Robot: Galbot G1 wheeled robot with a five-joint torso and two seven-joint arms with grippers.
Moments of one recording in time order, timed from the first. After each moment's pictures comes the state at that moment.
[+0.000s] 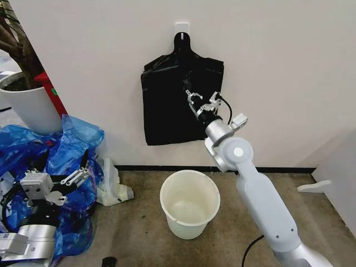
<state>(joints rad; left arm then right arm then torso) 1.83 -1.29 -0.91 -2.49 -0.39 -0.04 -0.05 -0.71 1.33 0.12 1.89 1.53 -0.11 0.22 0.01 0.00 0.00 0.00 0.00</state>
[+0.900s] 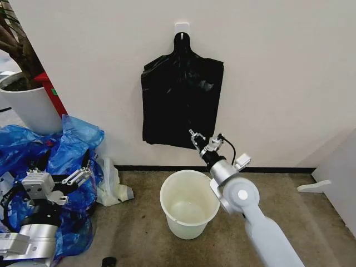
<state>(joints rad) 1.83 -1.29 -0.91 -2.49 -0.39 -0.05 -0.04 -1.07 1.31 0.18 2.01 1.41 -0.14 0.12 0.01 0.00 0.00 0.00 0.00</state>
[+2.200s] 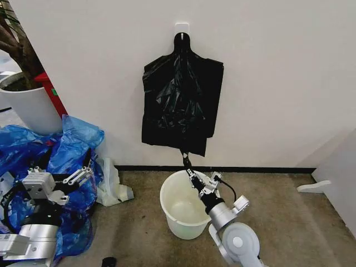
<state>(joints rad) 1.83 -1.29 -0.91 -2.49 -0.39 -0.06 -0.02 -1.37 1.36 0.18 2.01 1.15 -0.11 -0.03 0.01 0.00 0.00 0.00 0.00</state>
